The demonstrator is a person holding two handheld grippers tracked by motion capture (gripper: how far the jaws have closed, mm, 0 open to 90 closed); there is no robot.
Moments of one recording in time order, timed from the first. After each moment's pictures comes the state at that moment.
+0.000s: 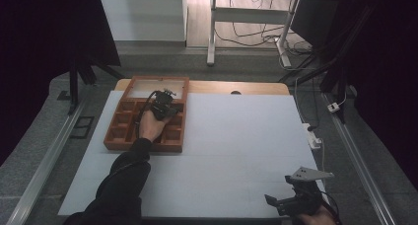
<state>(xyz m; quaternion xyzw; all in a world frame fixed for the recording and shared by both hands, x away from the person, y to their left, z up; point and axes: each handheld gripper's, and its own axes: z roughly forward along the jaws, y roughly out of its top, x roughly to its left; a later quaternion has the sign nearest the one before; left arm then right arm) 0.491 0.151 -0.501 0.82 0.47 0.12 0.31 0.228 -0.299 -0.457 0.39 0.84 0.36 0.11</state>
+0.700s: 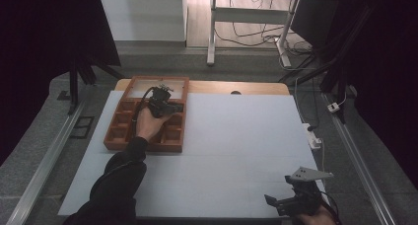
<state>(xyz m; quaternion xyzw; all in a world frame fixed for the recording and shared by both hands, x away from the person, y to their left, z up) 0.482 0.157 -0.476 0.81 0.46 0.10 0.35 0.228 -0.299 -0.457 0.39 0.84 0.36 0.11</state>
